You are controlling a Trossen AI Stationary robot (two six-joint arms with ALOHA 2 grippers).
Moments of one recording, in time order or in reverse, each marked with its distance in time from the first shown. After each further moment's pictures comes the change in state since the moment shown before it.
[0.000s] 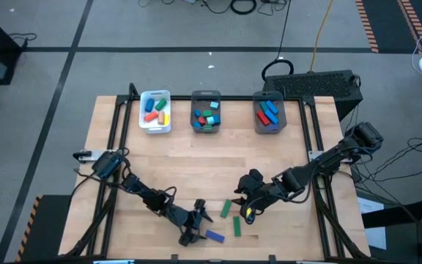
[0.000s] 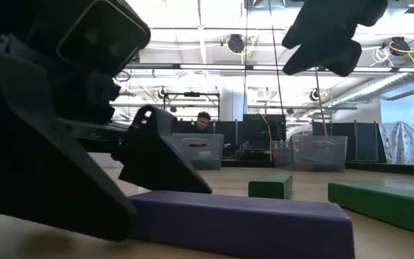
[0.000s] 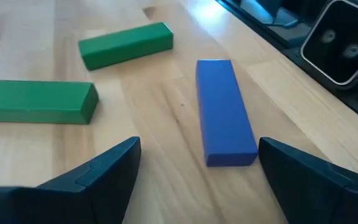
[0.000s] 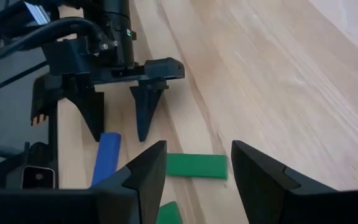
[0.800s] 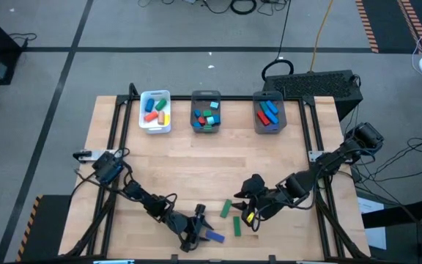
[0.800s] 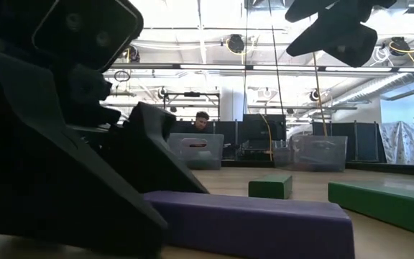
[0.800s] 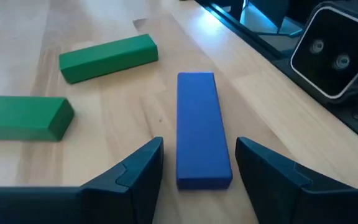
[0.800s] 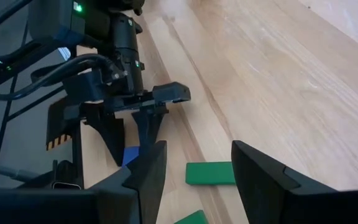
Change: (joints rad) left arm -0.056 0.069 0.054 0.025 -0.080 -0.011; right arm 0.072 0.000 0.000 0.060 0.106 0.097
